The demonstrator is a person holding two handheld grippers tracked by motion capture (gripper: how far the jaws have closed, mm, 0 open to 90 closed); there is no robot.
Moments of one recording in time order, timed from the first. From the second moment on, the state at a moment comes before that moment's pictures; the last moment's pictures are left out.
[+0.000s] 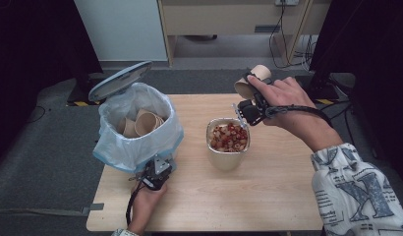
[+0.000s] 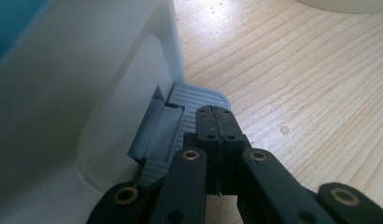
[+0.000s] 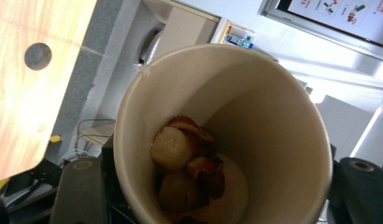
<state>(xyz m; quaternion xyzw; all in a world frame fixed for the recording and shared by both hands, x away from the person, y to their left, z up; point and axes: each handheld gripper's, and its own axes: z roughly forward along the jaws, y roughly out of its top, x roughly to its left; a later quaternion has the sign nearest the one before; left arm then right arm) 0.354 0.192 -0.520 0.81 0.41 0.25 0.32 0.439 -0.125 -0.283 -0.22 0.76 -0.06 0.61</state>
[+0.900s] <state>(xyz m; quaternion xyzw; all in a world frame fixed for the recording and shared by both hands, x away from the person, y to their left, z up) 0.355 0.193 -0.520 0.81 0.41 0.24 0.32 0.437 -0.099 -0.343 -0.34 0.74 -0.15 0.56</state>
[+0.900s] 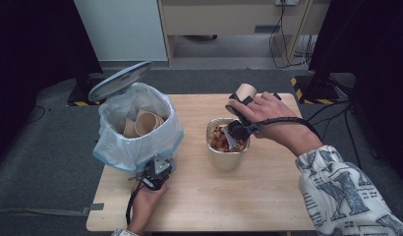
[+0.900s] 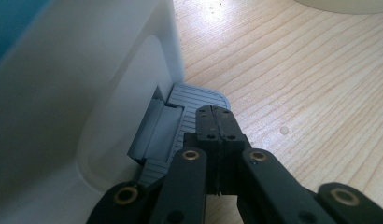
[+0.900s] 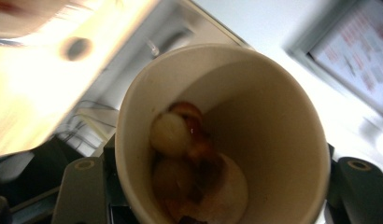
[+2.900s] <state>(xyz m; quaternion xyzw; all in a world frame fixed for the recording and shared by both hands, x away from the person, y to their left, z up) 0.354 0.192 -0.521 0.81 0.41 0.24 0.33 0.452 -0.129 -0.344 -0.21 0.80 -0.04 0.56</state>
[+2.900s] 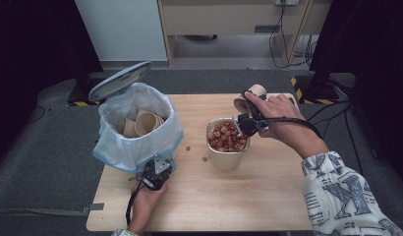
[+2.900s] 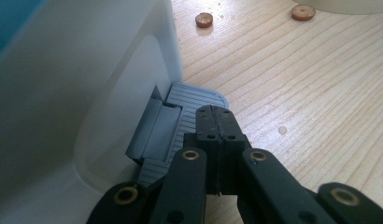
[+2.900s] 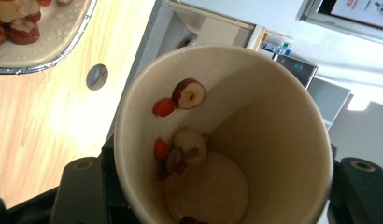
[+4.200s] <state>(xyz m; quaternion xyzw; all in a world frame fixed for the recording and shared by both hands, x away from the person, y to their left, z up) 0.354 0.193 -0.521 0.81 0.41 0.24 0.33 0.455 -0.194 -0.337 -0.04 0.84 0.16 0.52</state>
